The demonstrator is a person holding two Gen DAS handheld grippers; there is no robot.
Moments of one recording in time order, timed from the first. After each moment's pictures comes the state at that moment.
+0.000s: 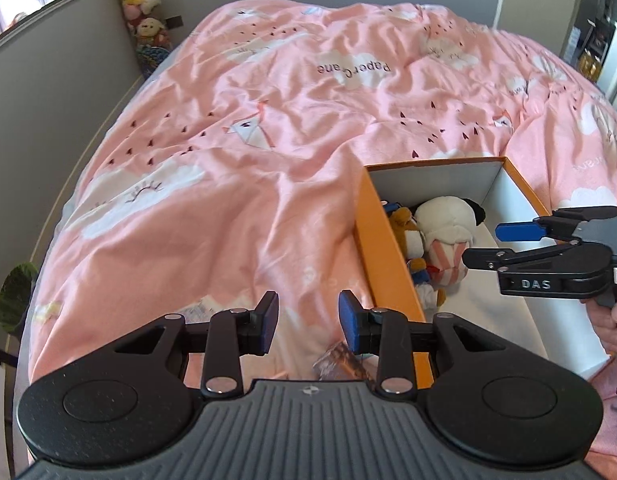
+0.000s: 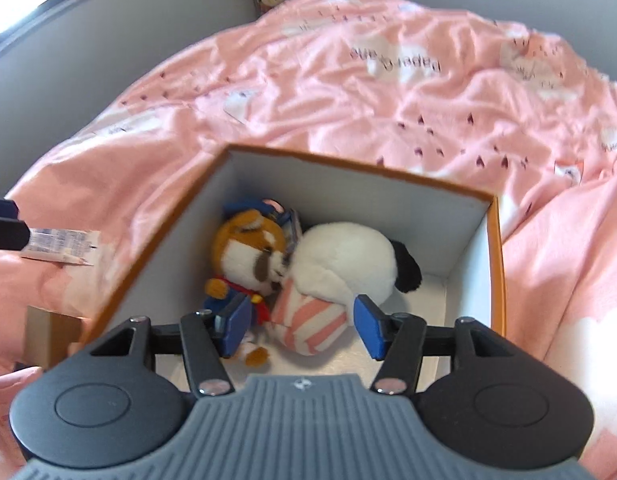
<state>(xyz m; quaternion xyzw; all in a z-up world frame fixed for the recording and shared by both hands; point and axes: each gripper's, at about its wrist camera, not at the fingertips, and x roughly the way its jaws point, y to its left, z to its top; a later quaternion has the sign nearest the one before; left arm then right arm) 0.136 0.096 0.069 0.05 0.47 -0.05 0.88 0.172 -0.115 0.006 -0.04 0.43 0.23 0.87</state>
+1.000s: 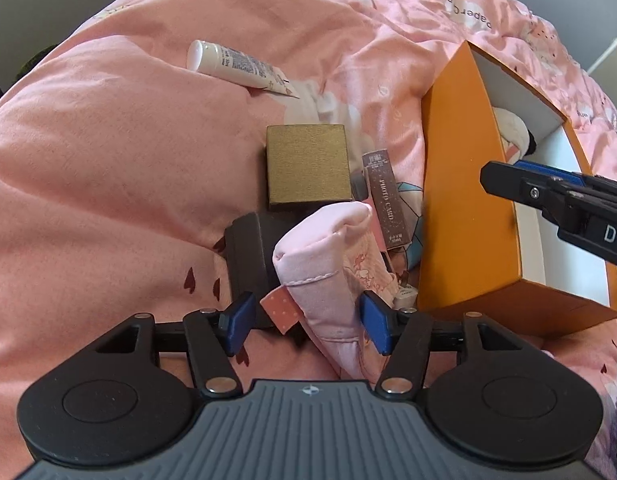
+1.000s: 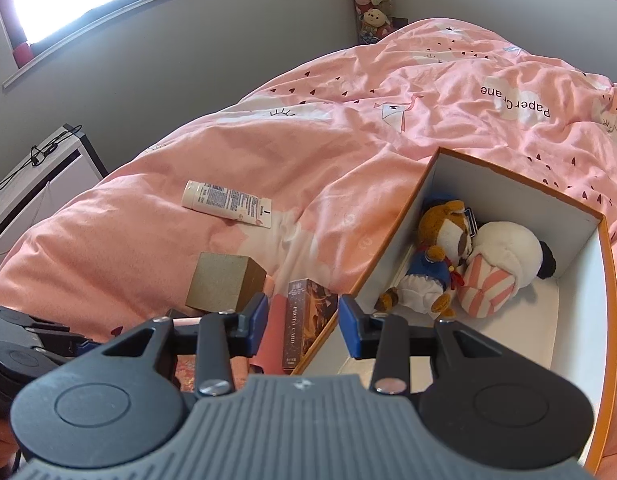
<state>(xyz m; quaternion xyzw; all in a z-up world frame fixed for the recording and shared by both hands) 0.016 0.143 -0.019 -0.15 0.56 0.06 0.81 0.064 -0.031 0.031 -0.06 0.41 0.33 0.85</state>
